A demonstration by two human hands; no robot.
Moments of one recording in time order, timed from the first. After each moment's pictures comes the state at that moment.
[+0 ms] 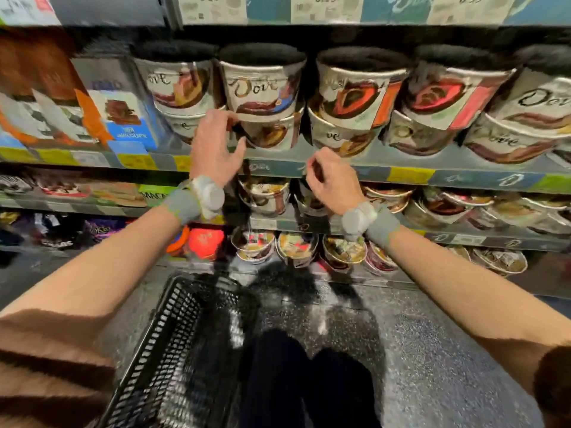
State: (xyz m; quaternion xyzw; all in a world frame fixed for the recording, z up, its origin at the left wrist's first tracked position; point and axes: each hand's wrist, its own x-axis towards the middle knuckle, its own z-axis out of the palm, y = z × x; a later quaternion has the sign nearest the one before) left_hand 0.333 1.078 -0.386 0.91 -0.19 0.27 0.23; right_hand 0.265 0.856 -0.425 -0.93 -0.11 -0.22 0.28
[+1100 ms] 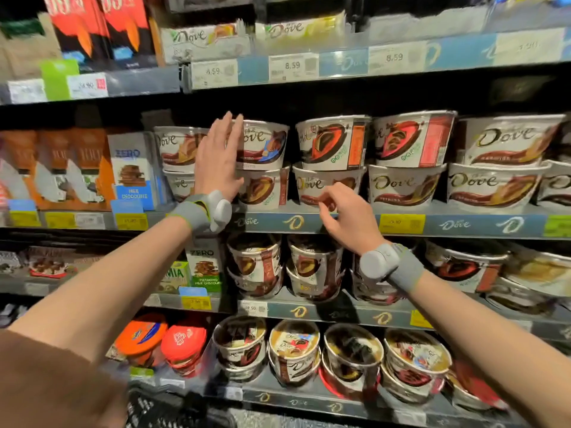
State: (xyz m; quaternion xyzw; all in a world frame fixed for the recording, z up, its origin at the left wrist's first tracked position) left_hand 0.343 1.044 -0.383 0.88 -0.18 0.44 0.05; right_hand 0.270 0.801 -0.457 -0.86 -0.20 -0.43 0.19
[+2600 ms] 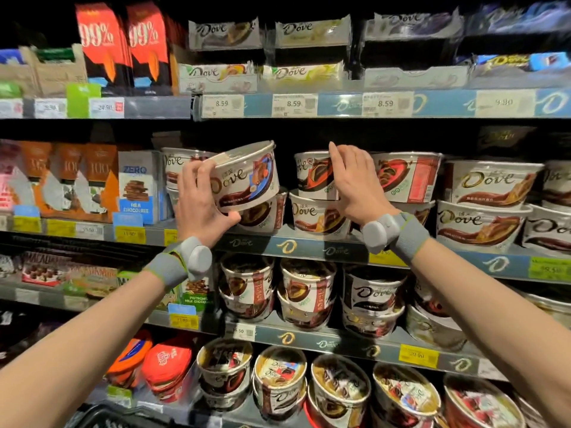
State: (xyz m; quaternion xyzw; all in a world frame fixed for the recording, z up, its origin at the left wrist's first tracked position) left_hand 0.291 1.057 -0.403 0.80 -0.18 0.53 0.23; right_hand 0.278 0.775 -0.360 -0.90 -0.12 -0.41 -0.14
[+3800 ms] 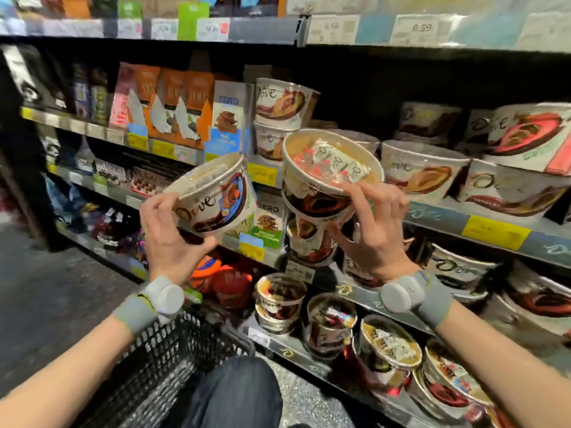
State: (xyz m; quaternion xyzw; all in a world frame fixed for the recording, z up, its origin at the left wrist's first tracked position) left_hand 0.177 1.190 -0.540 0.80 -0.01 0.55 0.26; right_hand 0.231 0.881 -0.488 -0.69 -0.34 -0.63 0.10
